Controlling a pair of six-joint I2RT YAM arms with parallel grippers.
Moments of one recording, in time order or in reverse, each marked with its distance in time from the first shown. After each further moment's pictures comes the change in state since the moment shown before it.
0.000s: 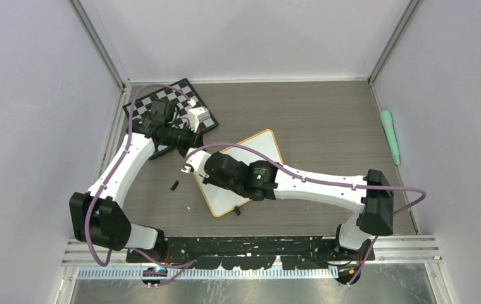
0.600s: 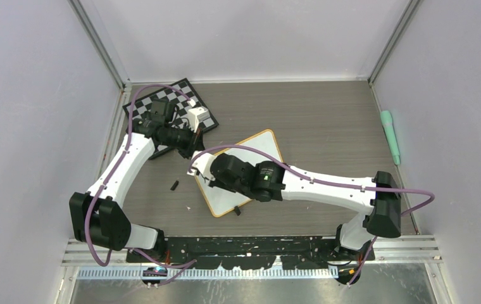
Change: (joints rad) left arm 0.002 0.000 -0.002 0.002 0.000 0.000; right arm 0.000 -0.047 -0.040 -0.055 -0.040 0.005
